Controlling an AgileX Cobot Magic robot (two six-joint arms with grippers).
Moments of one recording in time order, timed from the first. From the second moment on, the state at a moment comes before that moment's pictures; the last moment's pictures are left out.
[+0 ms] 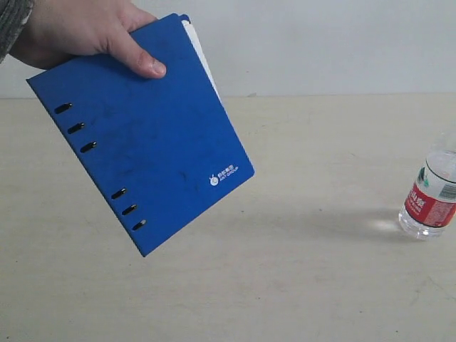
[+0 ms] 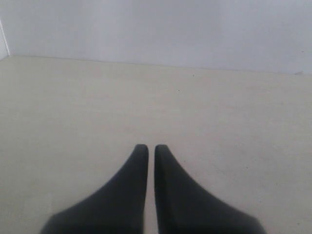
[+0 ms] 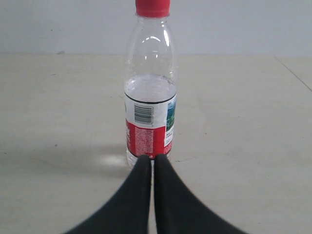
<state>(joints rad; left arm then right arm) 0.01 0.00 0.00 0.14 0.31 -0.17 0.03 0.00 0.00 -0.14 0.33 0.12</state>
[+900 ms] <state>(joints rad) 0.01 0.00 0.00 0.14 0.31 -0.17 0.03 0.00 0.00 -0.14 0.33 0.12</state>
